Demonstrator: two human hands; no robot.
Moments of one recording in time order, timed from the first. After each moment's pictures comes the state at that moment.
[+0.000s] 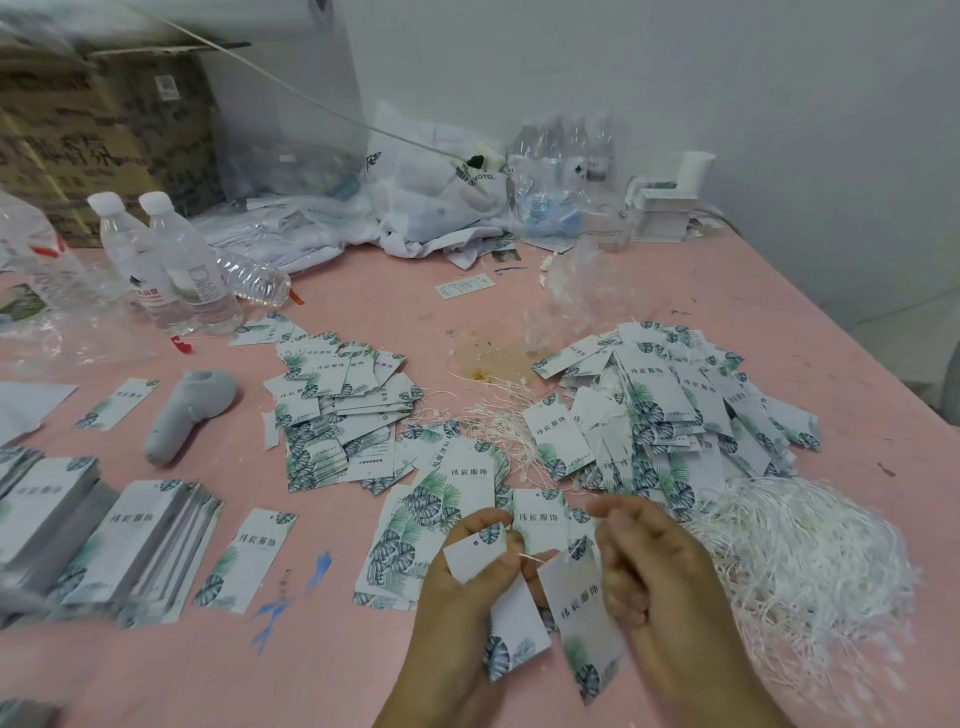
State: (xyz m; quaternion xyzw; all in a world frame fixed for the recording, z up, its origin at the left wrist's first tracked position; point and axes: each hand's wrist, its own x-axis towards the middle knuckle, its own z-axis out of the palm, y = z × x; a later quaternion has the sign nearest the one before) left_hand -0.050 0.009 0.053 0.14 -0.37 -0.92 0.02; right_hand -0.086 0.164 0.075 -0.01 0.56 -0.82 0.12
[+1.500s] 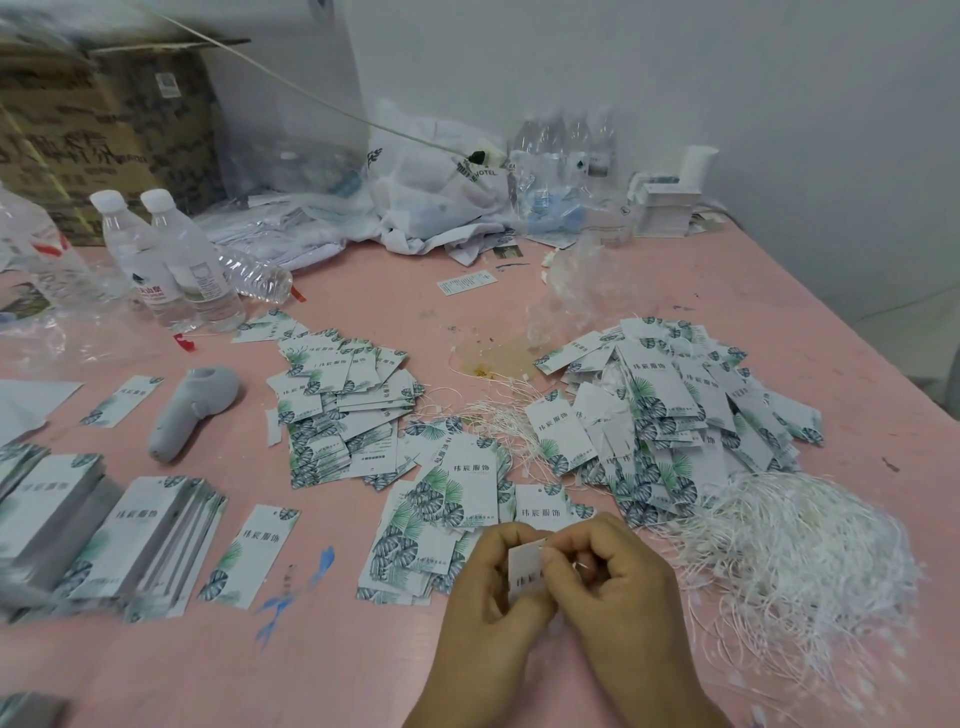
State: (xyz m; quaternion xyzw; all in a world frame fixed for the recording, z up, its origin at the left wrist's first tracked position) left_hand -0.041 0.018 0.041 0.01 -0.59 -0.81 0.04; right_hand -0.074 0.136 0.062 -0.12 0.82 -0.55 -0.11
